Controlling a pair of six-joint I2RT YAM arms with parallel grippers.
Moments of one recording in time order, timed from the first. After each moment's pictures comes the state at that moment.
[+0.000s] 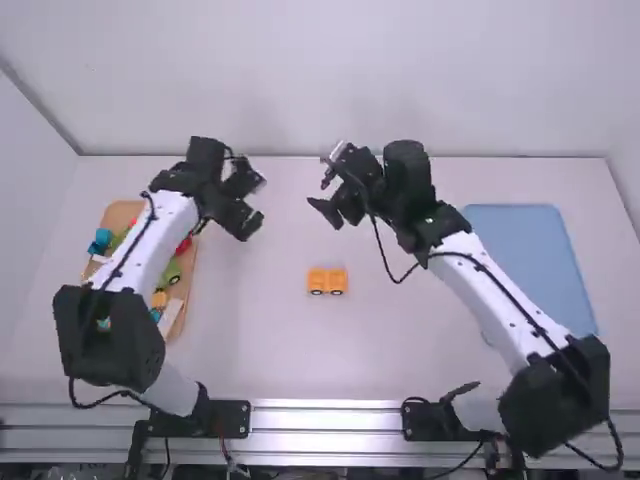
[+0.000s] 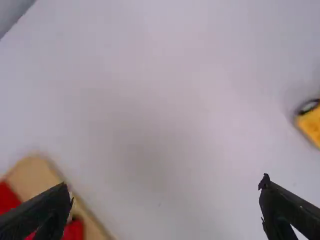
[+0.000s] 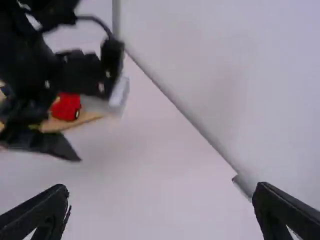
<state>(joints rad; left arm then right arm) -0.01 1.62 1.38 -0.85 0.13 0.50 0.47 1.51 1.27 -0.20 -0.46 -0.42</state>
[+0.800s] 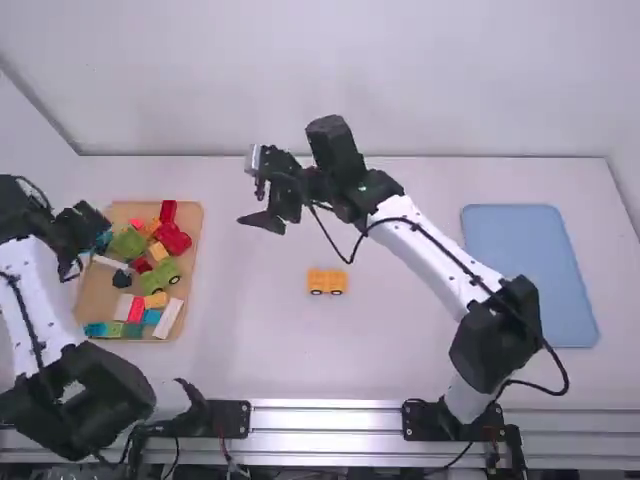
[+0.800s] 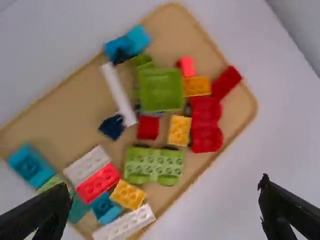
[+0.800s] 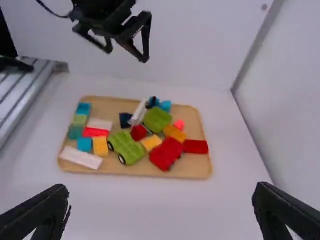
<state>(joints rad) 0.75 1.41 1.38 -1.00 0.13 -0.32 0.65 1.78 1.62 -0.30 -0.81 -0.53</state>
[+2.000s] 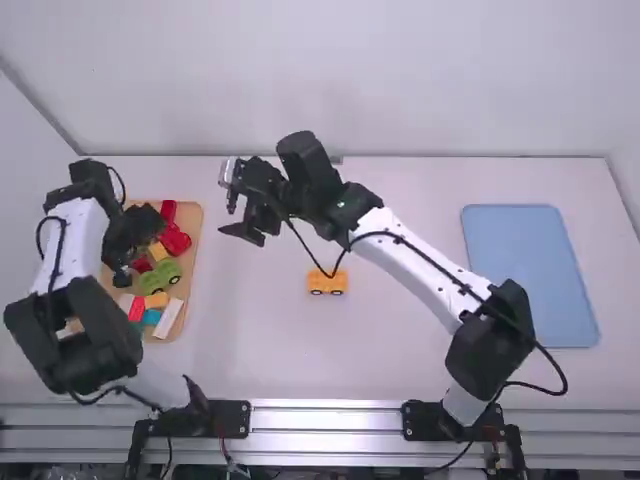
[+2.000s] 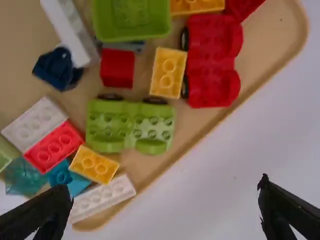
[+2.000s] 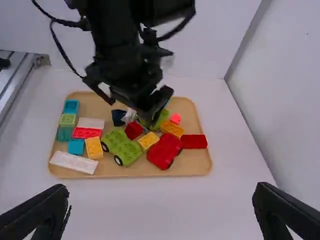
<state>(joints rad) 0.46 1.68 1.40 -1.03 0.02 -0.42 0.75 1.78 1.62 -0.30 -0.59 -0.49</state>
